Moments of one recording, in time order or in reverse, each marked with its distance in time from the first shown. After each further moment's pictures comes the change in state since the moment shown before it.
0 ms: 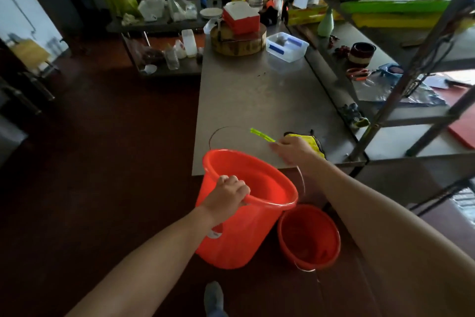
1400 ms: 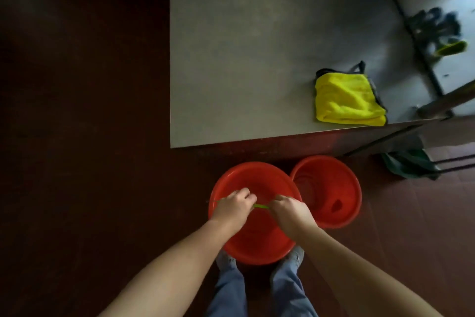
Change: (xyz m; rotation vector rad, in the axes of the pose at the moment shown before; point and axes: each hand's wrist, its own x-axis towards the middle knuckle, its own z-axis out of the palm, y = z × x) left_hand 0.010 -0.067 0.252 -0.301 -0.500 -0.301; right_hand 0.043 0.268 0.160 -0.928 -0.432 -0.051
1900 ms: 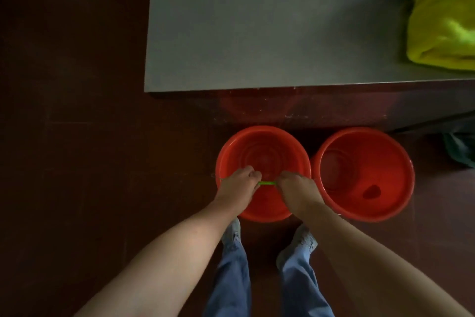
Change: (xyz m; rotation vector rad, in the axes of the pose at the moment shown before) left_hand 0.057 -0.065 0.152 -0.165 0.050 -0.135; right_hand 0.116 0.049 0.148 -0.006 -0.046 -0.141
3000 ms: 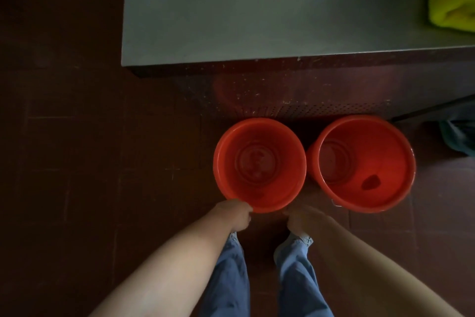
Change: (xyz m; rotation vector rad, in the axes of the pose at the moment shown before) left_hand -0.018 -0.023 0.088 0.021 -0.796 -0.260; right_hand -0.023 0.026 0.090 0.092 -0.681 0.372
